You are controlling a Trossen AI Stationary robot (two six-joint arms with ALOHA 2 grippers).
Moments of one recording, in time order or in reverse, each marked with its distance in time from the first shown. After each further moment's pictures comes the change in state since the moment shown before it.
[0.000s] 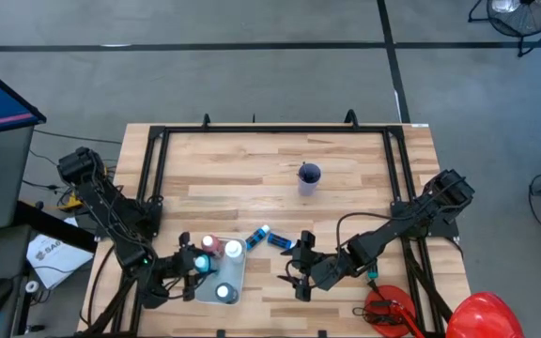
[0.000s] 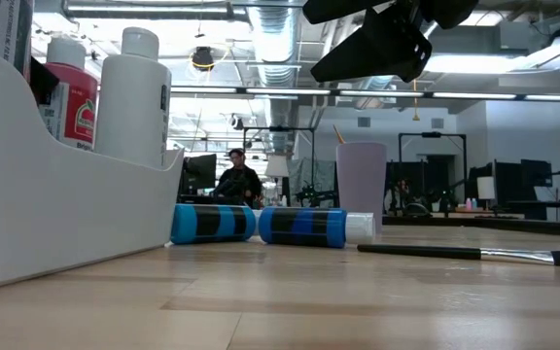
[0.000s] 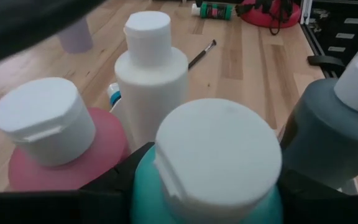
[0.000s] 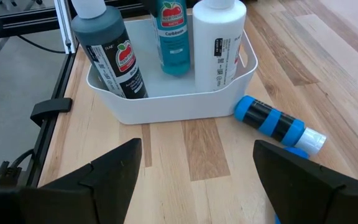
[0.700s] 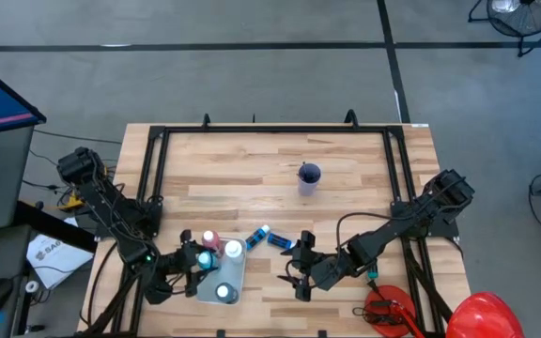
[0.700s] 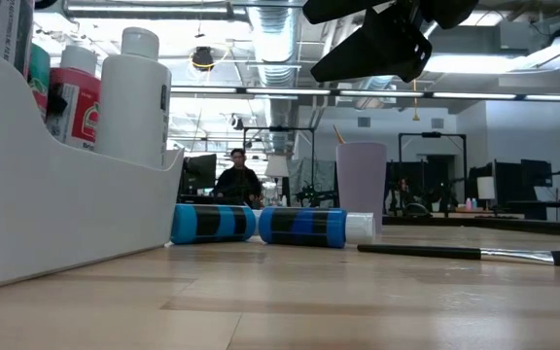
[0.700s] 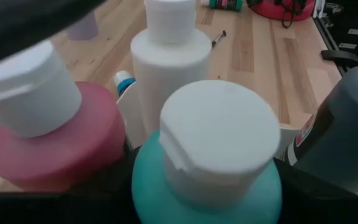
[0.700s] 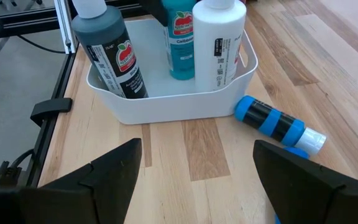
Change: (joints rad) left arm 0.040 -0.001 -0.045 0.017 0.036 -0.037; right arm 0.000 0.000 0.000 0.000 0.000 0.000
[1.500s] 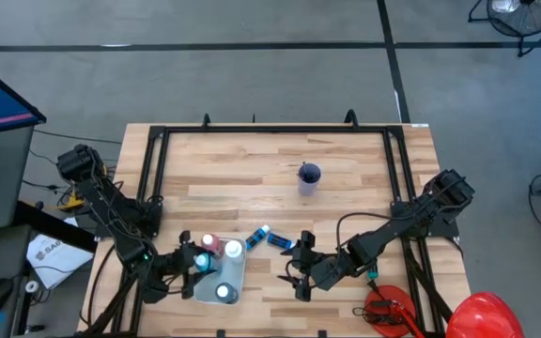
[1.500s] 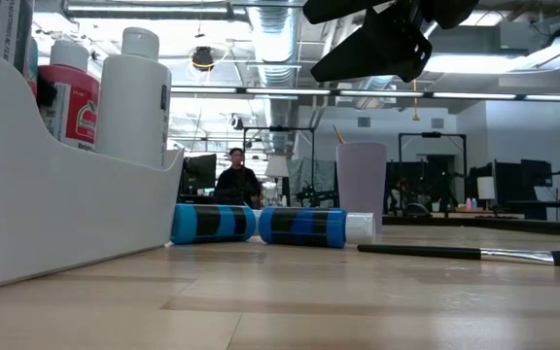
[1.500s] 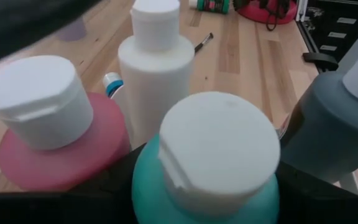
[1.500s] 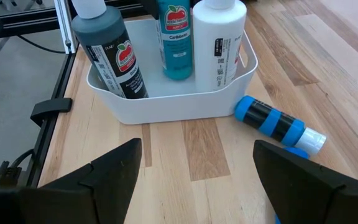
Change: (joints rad) left arm -0.025 -0.042 -0.002 0.021 0.017 0.034; right arm 0.000 0.000 0.000 0.000 0.000 0.000
